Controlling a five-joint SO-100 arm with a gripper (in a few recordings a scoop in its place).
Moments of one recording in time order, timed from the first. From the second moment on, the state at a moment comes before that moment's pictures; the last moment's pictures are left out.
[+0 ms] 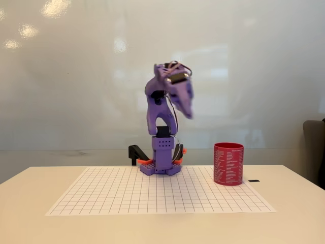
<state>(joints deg) -9.9 139.5 118.1 46.9 14.3</state>
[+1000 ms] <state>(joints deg) -1.7 188.1 171.5 54.5 6.9</state>
